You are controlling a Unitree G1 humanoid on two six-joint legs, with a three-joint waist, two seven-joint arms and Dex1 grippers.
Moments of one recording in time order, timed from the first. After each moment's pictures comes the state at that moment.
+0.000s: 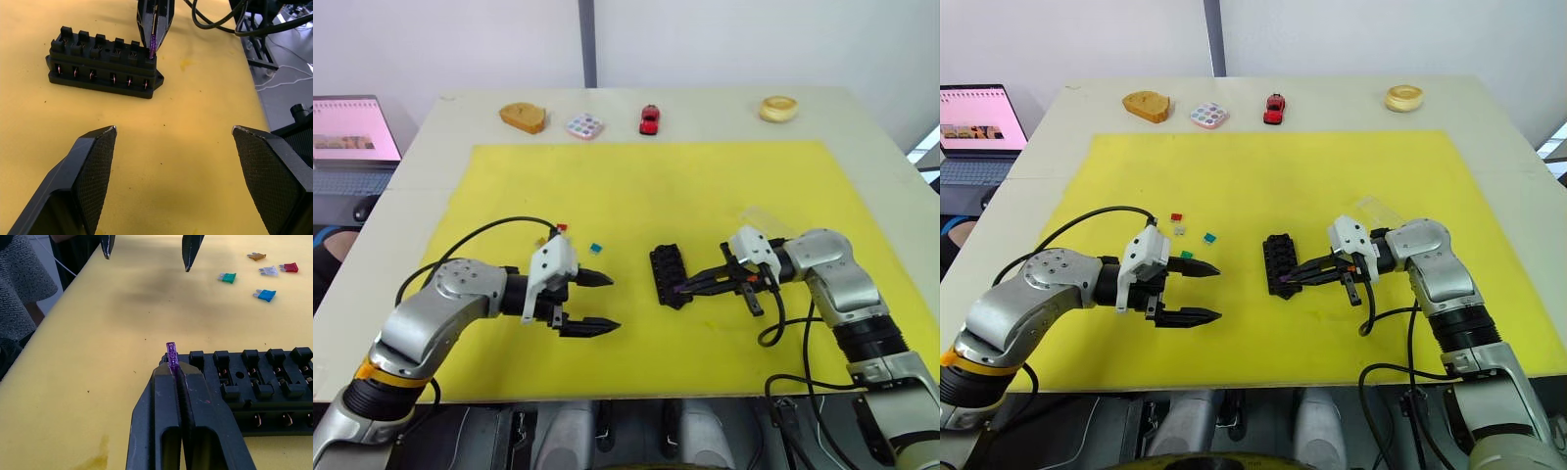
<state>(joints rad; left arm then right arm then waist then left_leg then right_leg) -0.31 0.76 -0.15 -0.43 -0.58 0.65 -1.07 -0.52 -0.68 0.16 0.21 0.36 0.05 1.57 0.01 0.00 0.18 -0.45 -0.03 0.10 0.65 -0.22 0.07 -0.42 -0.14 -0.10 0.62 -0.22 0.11</state>
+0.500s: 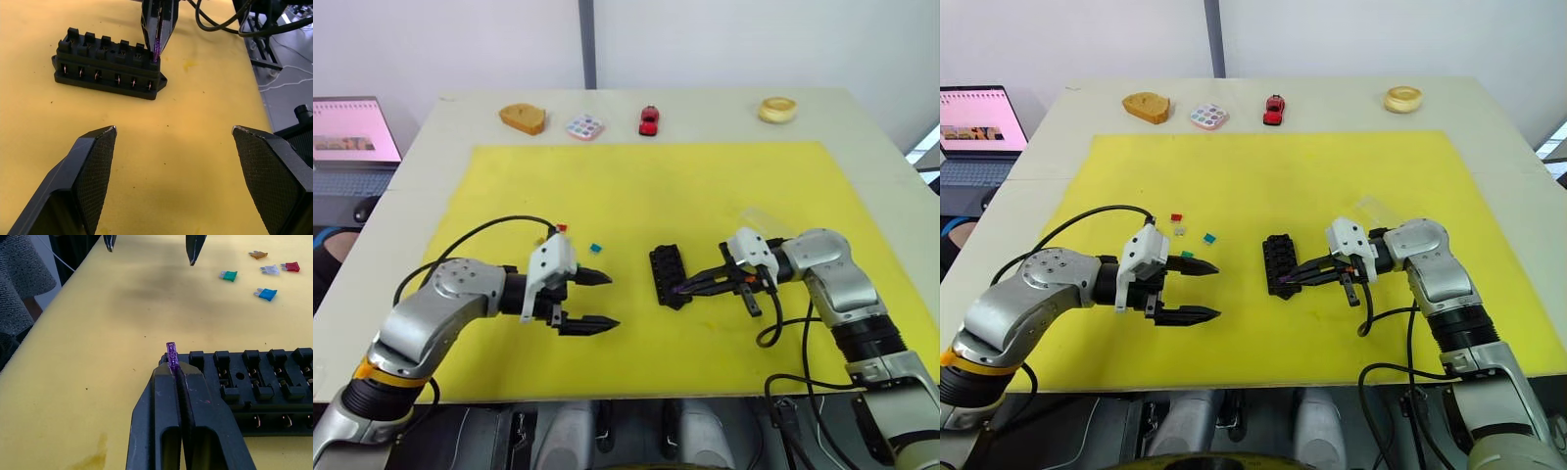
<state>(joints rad) -0.31 0.76 -0.14 -0.43 -0.58 0.65 -1.06 -0.53 -0.67 0.17 0.22 0.33 0.04 1.56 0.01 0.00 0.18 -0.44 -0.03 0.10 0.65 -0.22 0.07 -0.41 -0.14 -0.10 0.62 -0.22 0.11</state>
